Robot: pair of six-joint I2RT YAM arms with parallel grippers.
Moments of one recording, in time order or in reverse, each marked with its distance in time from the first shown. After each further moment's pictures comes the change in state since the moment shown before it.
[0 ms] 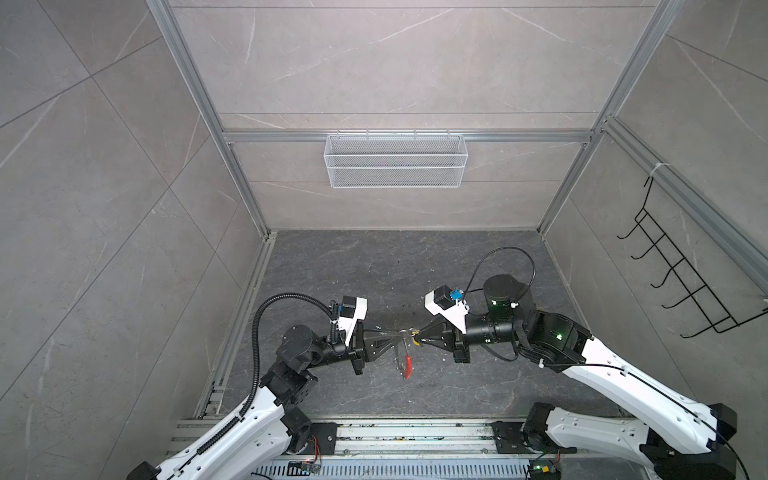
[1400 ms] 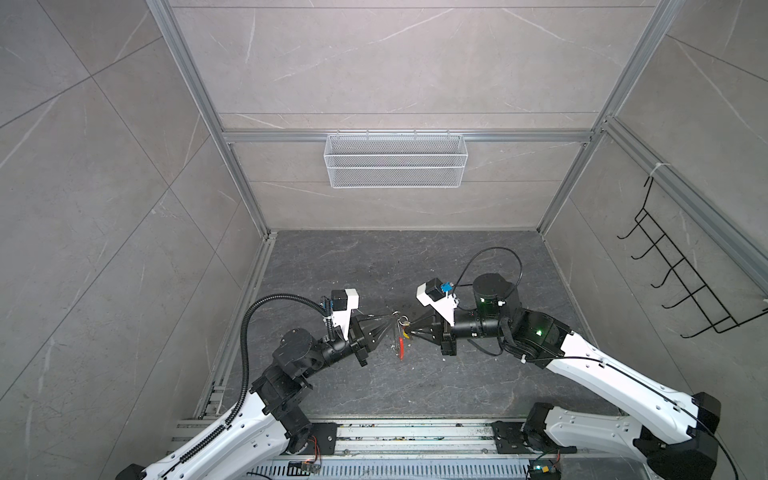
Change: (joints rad) left arm -0.119 -0.067 0.066 -0.200 -0.439 0.039; right arm -0.011 0.061 -0.069 0.186 0.006 0.102
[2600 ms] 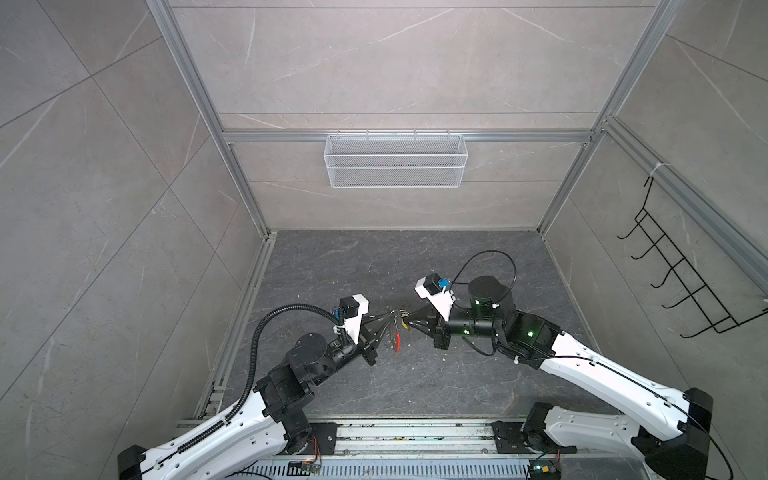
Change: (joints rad) left arm -0.136 0.016 0.005 -0.116 -0.343 0.211; right arm 0.000 0.007 -0.045 0.077 0.161 0.056
